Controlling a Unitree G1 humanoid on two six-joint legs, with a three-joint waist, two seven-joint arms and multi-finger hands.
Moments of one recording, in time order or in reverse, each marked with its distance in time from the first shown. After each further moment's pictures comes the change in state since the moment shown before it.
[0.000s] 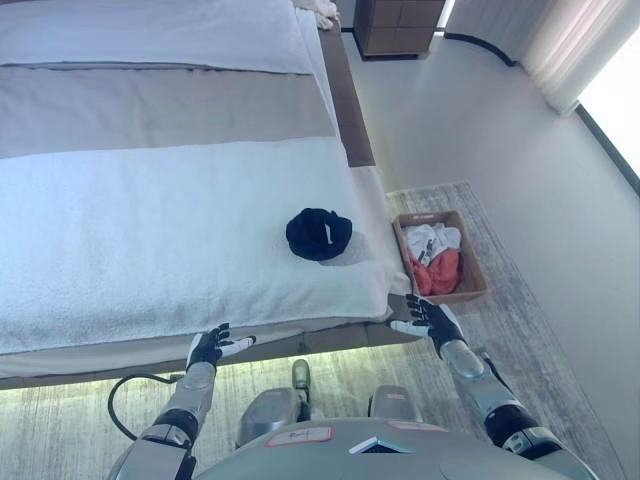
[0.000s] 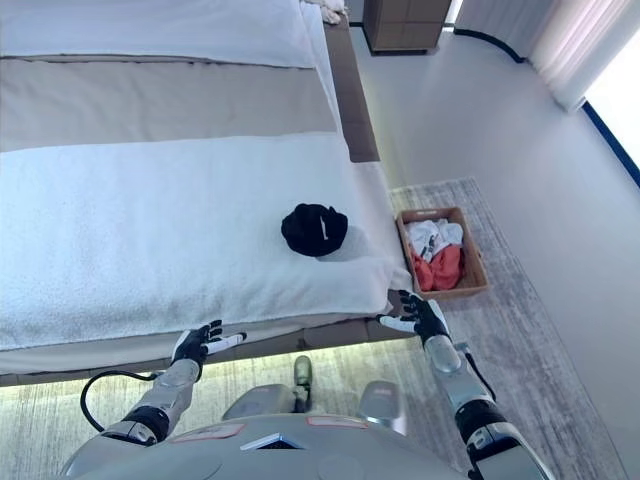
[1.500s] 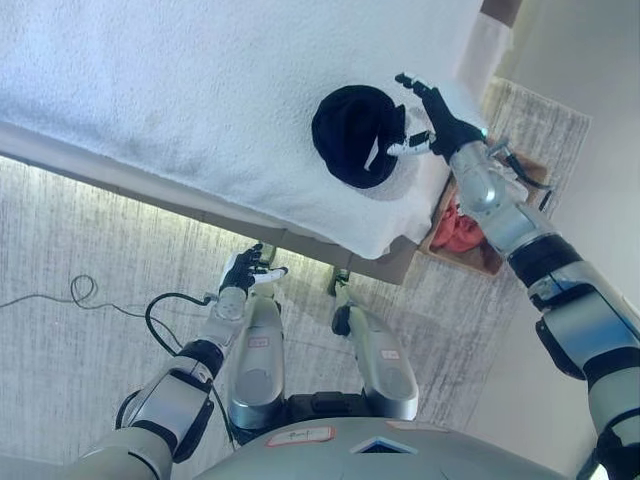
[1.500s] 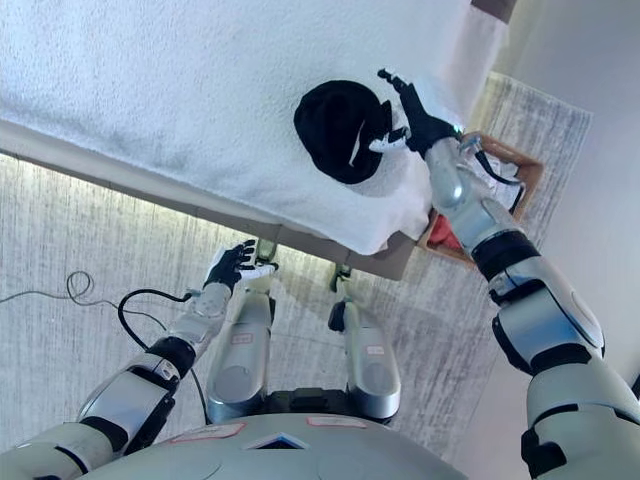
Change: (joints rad) left arm -0.313 -0.023 -0.222 -0.056 -0.001 -0.026 0.092; right arm -0.808 -0.245 0.286 -0.068 -0.194 -0.003 -0.126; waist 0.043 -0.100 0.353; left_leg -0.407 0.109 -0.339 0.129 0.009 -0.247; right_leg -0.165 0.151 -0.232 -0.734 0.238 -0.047
